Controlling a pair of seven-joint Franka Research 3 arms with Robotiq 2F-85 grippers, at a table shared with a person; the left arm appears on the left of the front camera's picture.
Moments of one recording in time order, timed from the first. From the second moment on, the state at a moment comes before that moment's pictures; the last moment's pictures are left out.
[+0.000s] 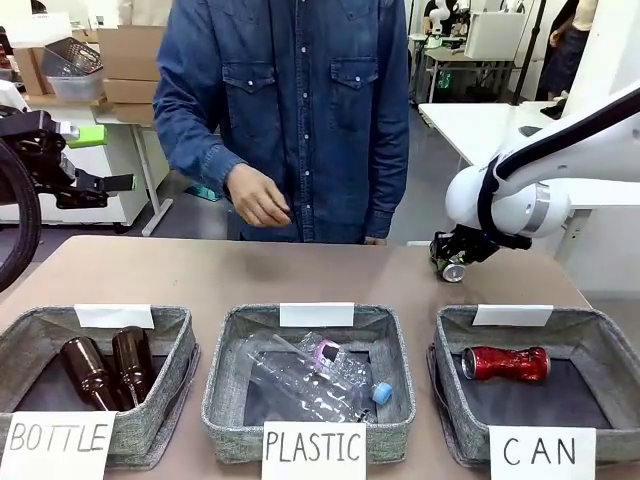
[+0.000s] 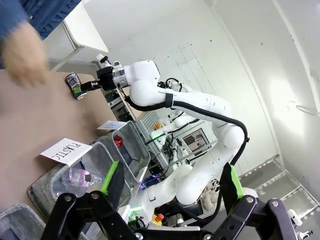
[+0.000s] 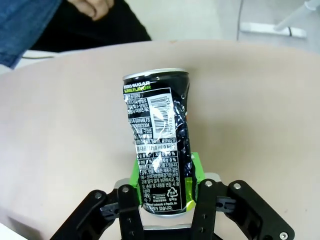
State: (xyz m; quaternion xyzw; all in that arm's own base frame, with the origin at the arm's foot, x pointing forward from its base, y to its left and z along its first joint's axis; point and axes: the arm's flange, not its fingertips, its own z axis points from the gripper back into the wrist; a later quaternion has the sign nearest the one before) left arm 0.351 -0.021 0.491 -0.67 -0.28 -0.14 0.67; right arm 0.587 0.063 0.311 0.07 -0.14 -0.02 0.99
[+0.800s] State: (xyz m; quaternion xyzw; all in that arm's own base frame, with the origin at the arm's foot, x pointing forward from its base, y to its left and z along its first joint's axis) left arm 0.351 -0.022 0.492 -0.67 -0.28 -0.14 0.67; right arm 0.392 0.031 0.493 0.19 -0.05 0.03 0.98
